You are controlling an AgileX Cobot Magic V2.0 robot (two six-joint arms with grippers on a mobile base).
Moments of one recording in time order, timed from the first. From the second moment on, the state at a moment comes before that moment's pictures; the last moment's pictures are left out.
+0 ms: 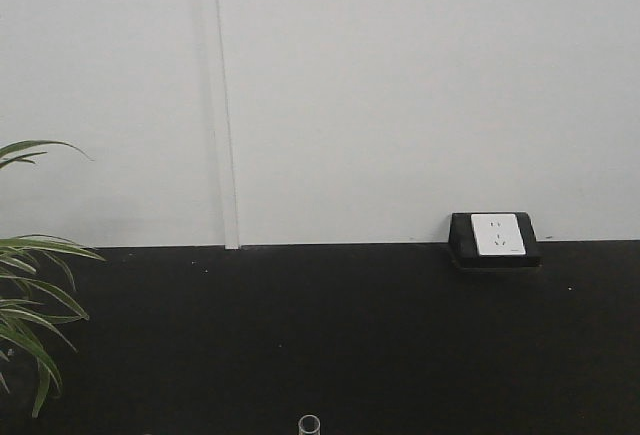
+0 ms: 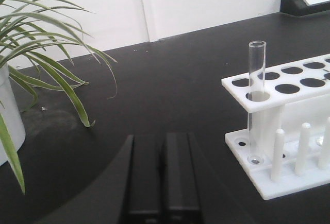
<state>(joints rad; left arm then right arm) -0.18 -0.01 0.03 0.07 0.24 -0.02 0.02 -0.01 0.03 -0.08 0.01 0.06</state>
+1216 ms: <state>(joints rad) -0.18 0.67 -0.61 0.04 0.03 0.02 0.02 0.69 -0.68 -0.09 -0.13 0.11</state>
